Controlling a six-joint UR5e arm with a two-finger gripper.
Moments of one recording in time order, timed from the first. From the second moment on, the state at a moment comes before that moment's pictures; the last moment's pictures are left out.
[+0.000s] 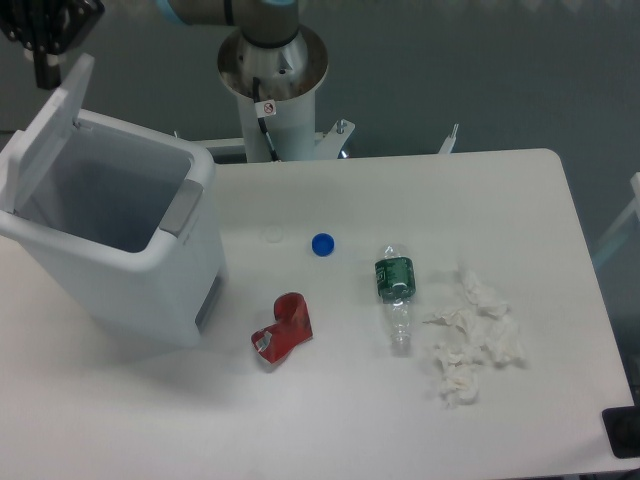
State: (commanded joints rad) arm 1.99 -1.44 -1.49 -1.30 1.48 0.26
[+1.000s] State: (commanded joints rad) arm 2.05 -1.46 -1.54 -1.30 1.48 0.27
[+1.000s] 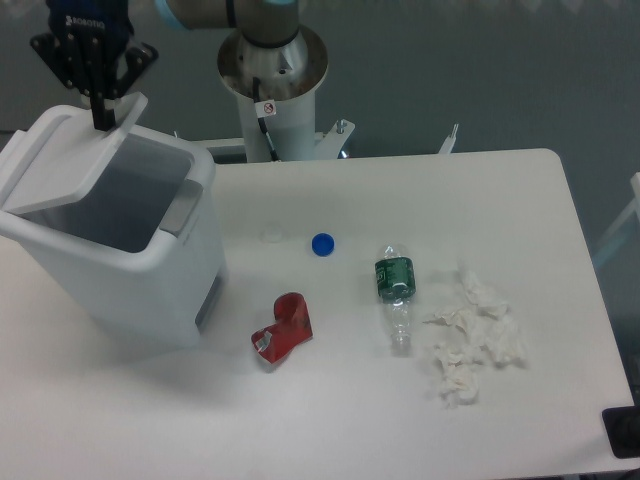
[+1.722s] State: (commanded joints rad) arm 2.08 -1.50 -1.57 -1.29 1.47 0.28
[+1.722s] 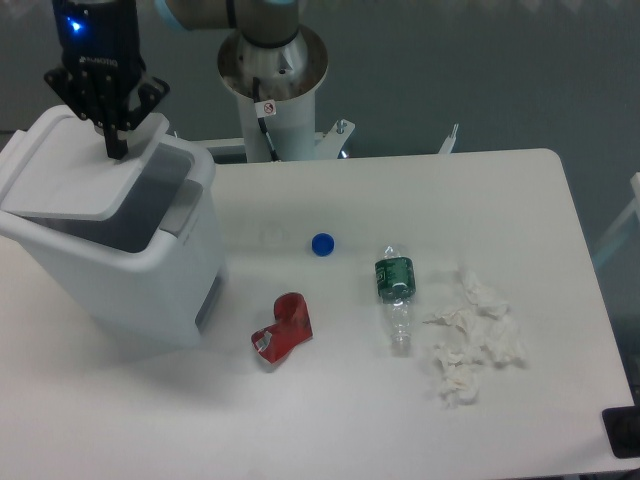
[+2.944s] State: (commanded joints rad) arm 2.09 -1.56 -1.58 -1.29 1.47 0.28
